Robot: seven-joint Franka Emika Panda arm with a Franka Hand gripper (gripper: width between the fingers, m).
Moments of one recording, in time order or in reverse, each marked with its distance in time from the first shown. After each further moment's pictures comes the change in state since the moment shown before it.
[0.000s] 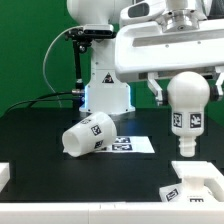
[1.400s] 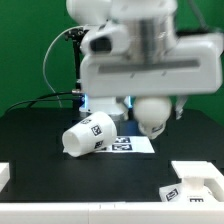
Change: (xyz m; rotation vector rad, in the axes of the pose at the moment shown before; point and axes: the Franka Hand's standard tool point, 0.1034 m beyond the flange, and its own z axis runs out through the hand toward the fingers) arm -0.031 0.047 -0.011 0.000 -0.708 0.112
